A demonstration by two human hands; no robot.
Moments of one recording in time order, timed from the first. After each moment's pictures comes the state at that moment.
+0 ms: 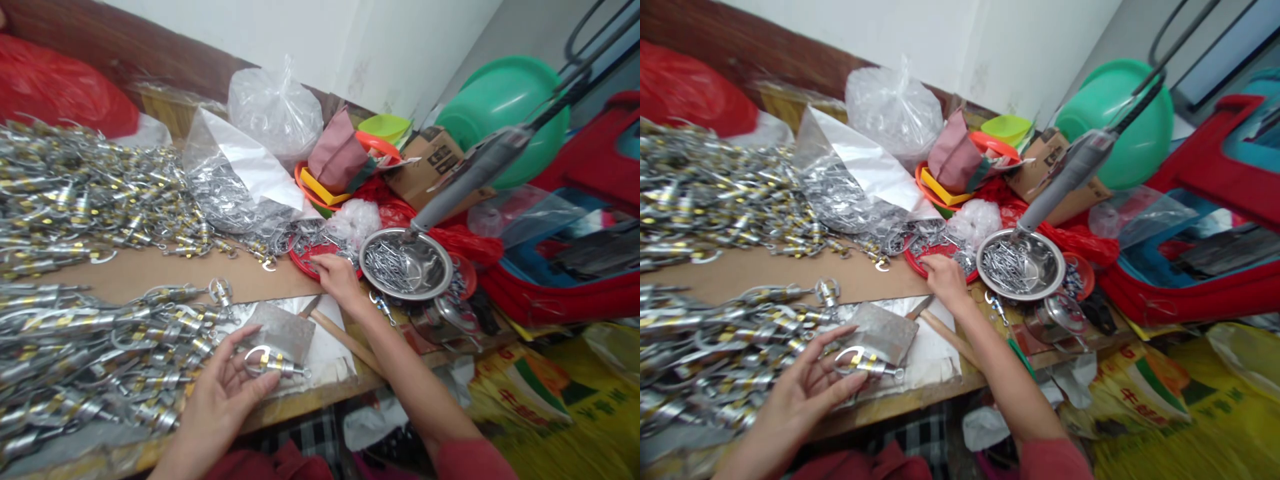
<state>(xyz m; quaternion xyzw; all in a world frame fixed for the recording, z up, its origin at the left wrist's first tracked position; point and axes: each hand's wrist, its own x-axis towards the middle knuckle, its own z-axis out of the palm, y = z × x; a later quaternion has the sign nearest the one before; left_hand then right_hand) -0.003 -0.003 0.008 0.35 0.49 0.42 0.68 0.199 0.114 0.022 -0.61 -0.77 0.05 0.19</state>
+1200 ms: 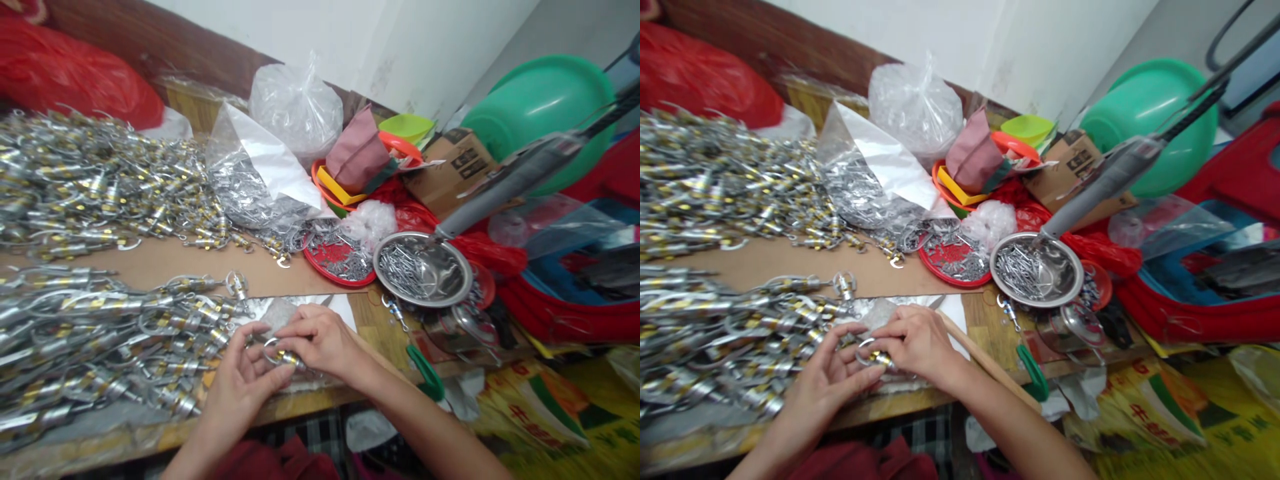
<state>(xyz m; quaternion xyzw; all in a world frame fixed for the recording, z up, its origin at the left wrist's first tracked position) 0.003 -0.002 0.008 0.29 0.44 0.48 0.70 0.144 0.044 0.012 -0.44 -0.82 0.21 0.28</state>
